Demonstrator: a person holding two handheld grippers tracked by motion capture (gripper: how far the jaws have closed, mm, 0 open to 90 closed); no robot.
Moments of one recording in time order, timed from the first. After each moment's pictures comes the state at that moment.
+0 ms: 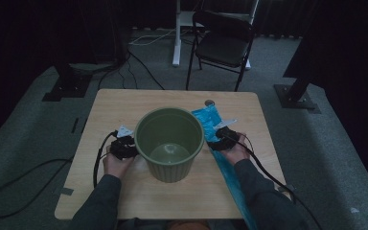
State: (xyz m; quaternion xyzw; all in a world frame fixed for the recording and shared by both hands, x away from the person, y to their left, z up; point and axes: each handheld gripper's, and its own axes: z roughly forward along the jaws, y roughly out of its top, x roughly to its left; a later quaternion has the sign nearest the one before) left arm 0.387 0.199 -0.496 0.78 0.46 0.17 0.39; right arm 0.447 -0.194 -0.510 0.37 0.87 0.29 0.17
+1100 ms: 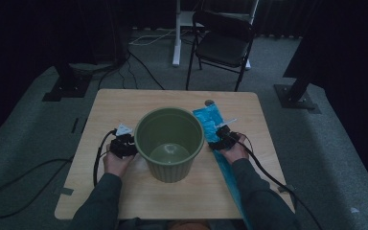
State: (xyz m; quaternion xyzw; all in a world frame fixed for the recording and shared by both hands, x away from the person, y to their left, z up) left arm 0.390 0.201 -0.493 0.77 0.46 0.16 0.41; right arm 0.459 -0.200 -0.527 0.43 0.85 0.26 0.14
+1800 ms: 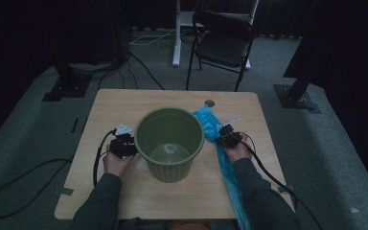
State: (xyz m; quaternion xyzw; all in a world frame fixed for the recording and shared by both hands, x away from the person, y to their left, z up) left arm 0.391 0.201 -0.493 0.77 0.46 0.15 0.41; right arm 0.460 -0.209 -0.524 0.44 0.85 0.26 0.14
